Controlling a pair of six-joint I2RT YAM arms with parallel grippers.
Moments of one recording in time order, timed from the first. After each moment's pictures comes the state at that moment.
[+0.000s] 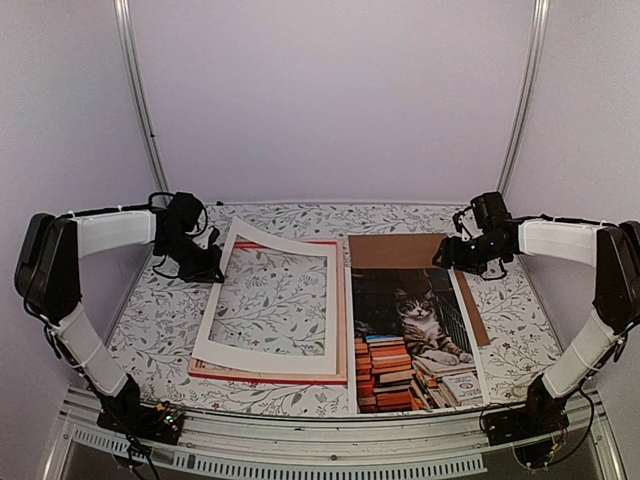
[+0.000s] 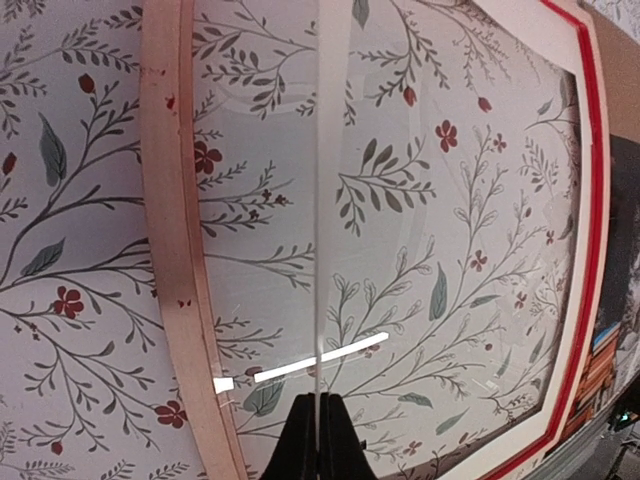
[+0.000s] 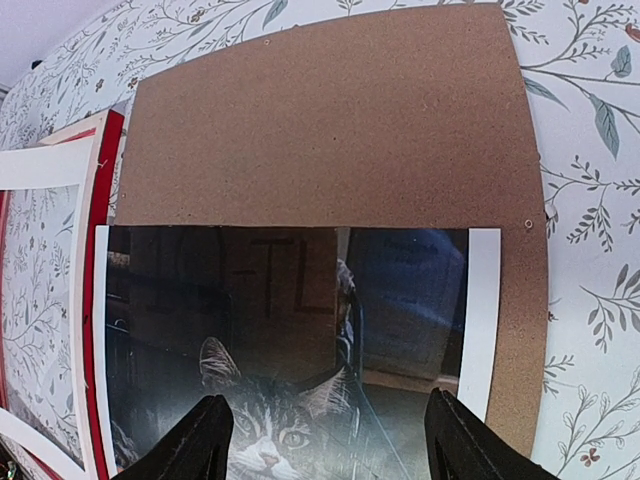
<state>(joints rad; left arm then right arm) -0.25 1.68 1.13 -0.66 0.25 -0.30 0.26 1.60 1.02 -0.36 -0.19 0.32</state>
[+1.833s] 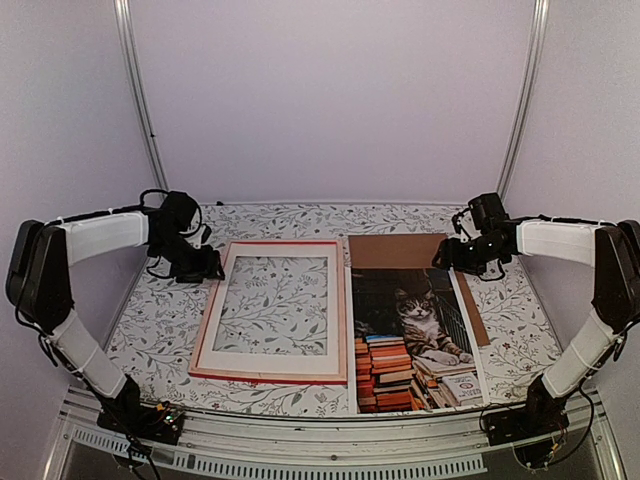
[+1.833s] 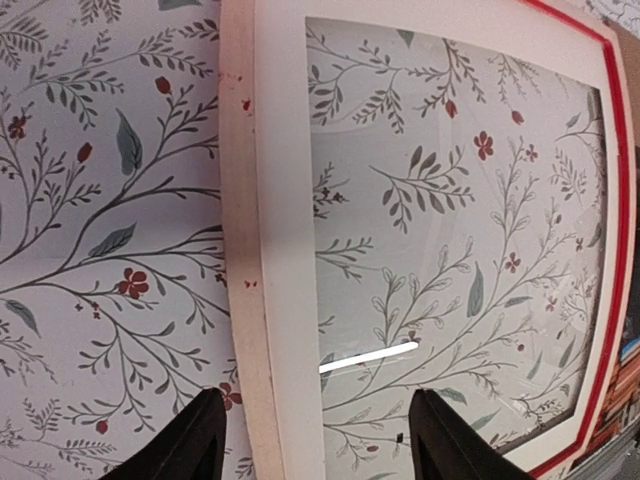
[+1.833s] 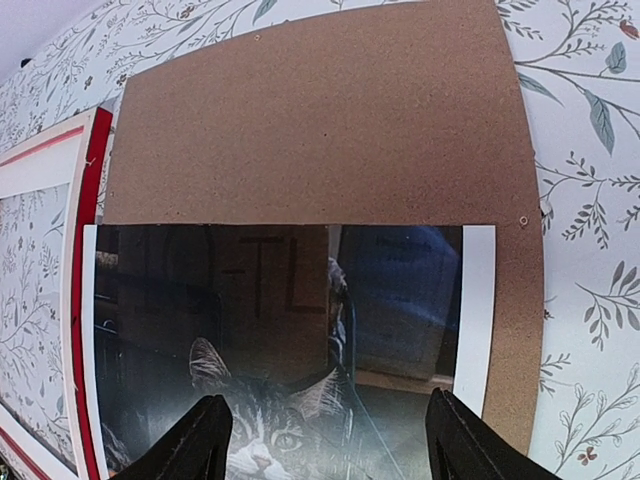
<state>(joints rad) -0.25 1.61 1.10 -0.67 0.16 -0.29 0.27 1.61 1.02 -0.36 -0.16 0.32</state>
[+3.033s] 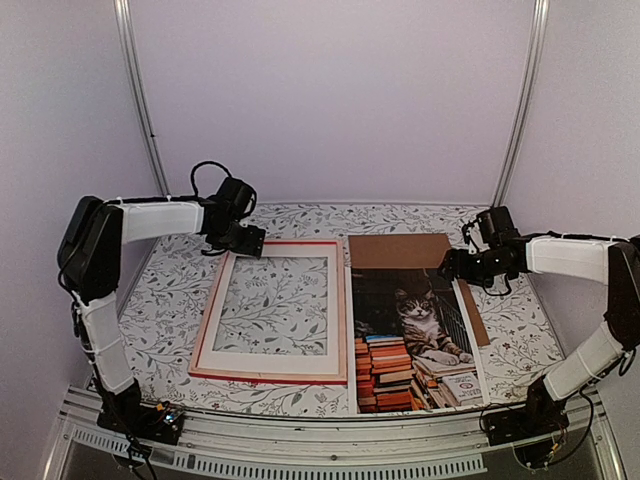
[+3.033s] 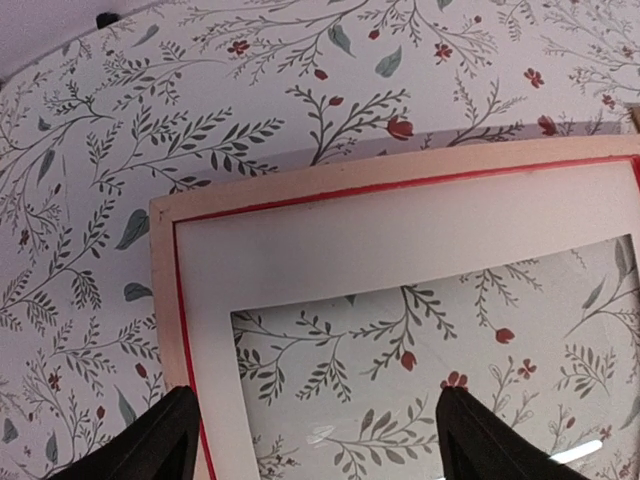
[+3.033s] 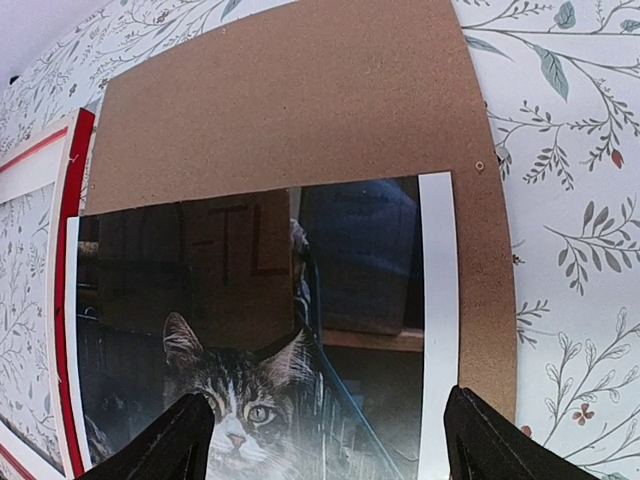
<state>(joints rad) -0.46 1.90 1.37 -0.43 -0.26 -0.23 0.27 1.50 0.86 -0.28 -0.11 0.37</state>
